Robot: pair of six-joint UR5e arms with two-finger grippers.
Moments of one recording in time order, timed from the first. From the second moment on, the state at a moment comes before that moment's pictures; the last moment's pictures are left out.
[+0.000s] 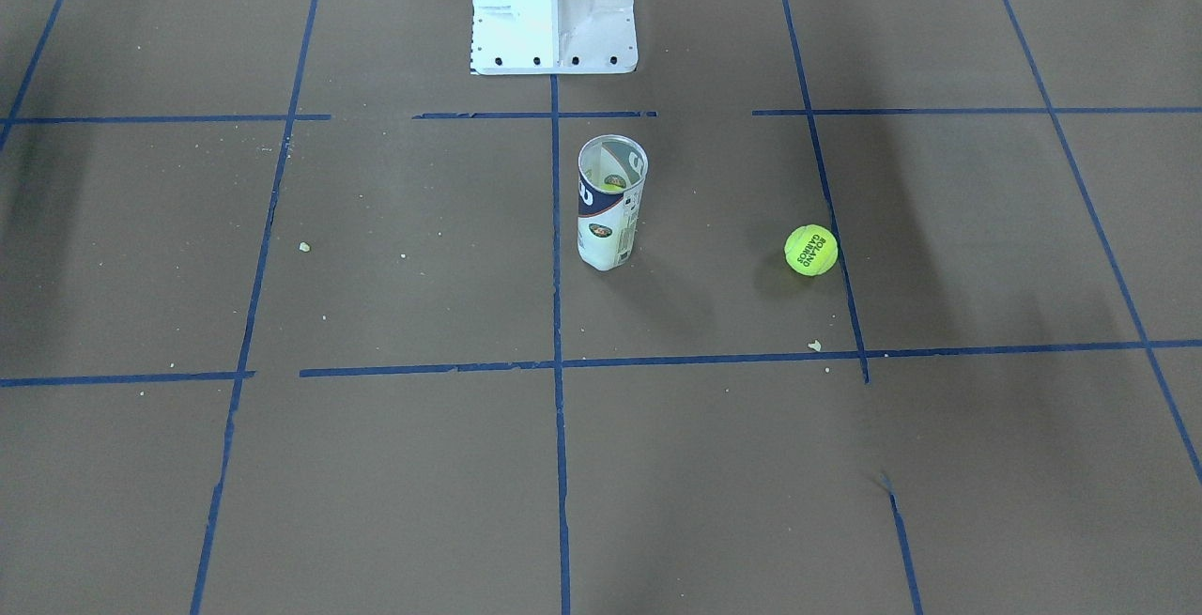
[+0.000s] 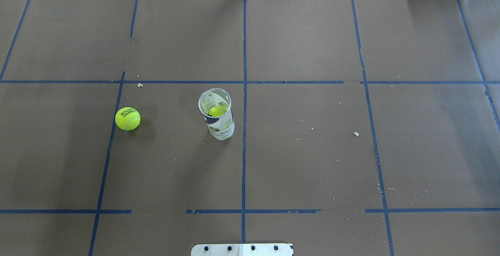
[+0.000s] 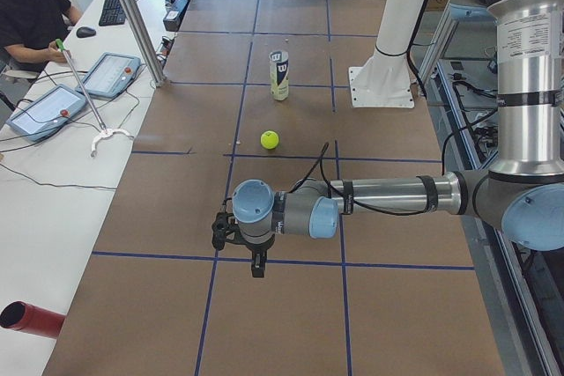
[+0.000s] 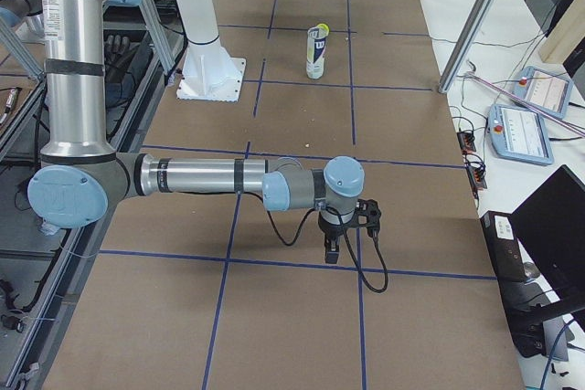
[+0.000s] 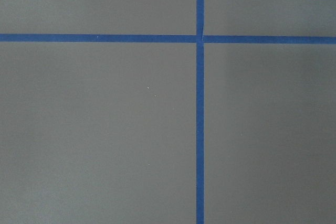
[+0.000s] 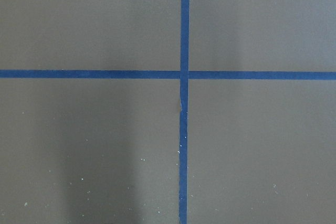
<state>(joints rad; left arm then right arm) -1.53 -1.45 -1.61 -1.73 -2.40 -0.08 1.46 -1.60 1.62 -1.49 2.30 0.16</state>
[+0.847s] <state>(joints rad) -1.53 -1.50 -1.66 -1.72 -2.34 -0.14 1.46 -1.60 1.62 -1.49 2.30 0.16</state>
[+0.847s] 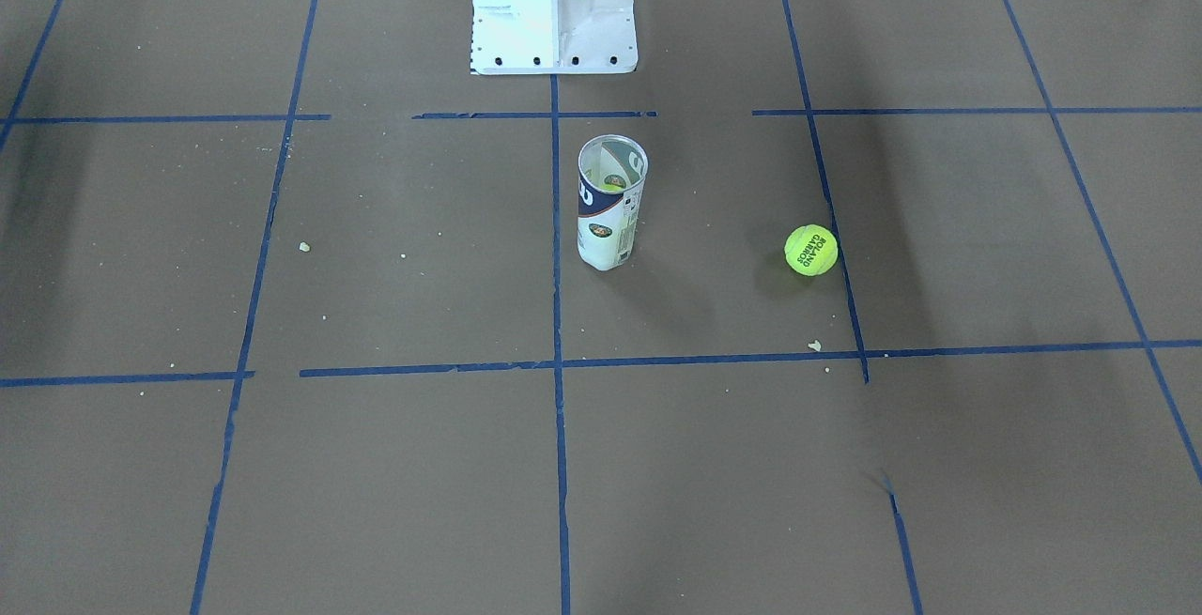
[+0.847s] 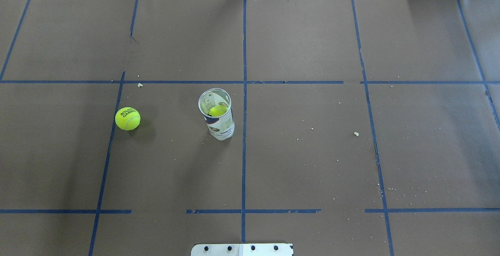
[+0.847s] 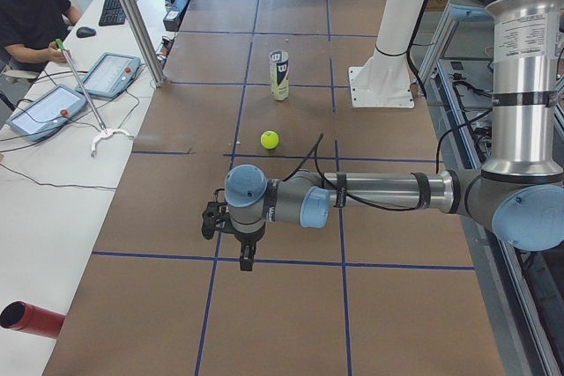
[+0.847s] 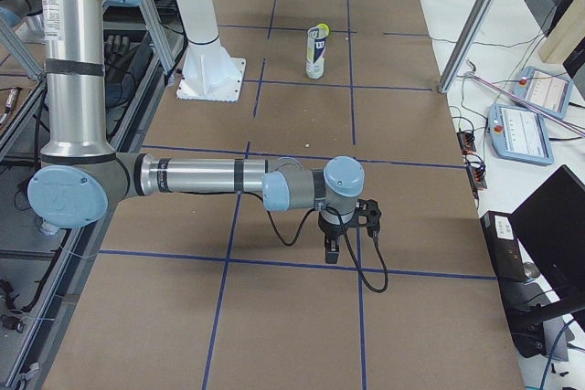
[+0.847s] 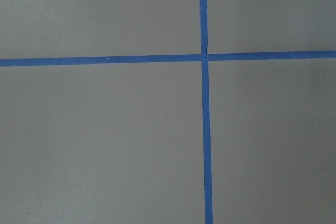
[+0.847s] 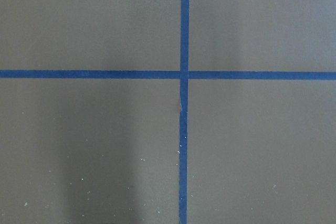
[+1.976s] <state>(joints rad) -1.16 -1.76 -1.90 -1.70 -2.31 -0.84 1.46 -1.60 1.62 -1.49 2.30 0.16</state>
